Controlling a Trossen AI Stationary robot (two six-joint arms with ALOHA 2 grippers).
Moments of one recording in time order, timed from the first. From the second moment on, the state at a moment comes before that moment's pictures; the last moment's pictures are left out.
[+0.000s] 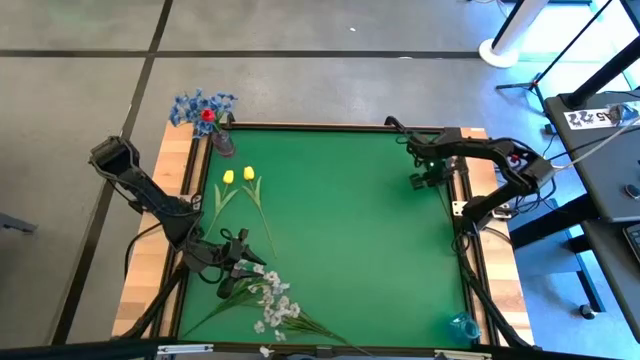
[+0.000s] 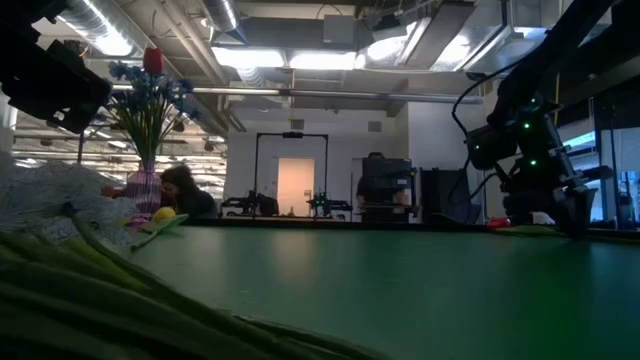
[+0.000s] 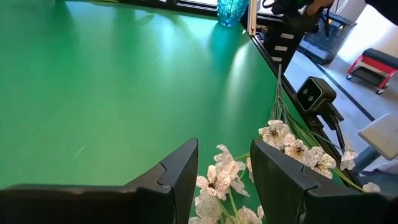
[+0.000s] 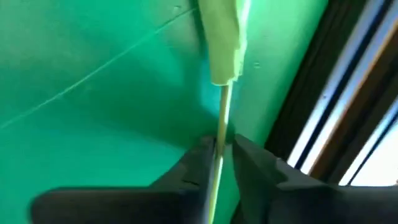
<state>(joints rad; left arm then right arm) -0.79 1.18 0.28 0.47 -0.57 -0.46 -0.87 1.54 0.69 -0.93 0.16 0.46</state>
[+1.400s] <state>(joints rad) -0.73 1.18 0.28 0.60 -0.72 -0.33 0.22 1.80 1.24 -0.33 0.20 0.64</state>
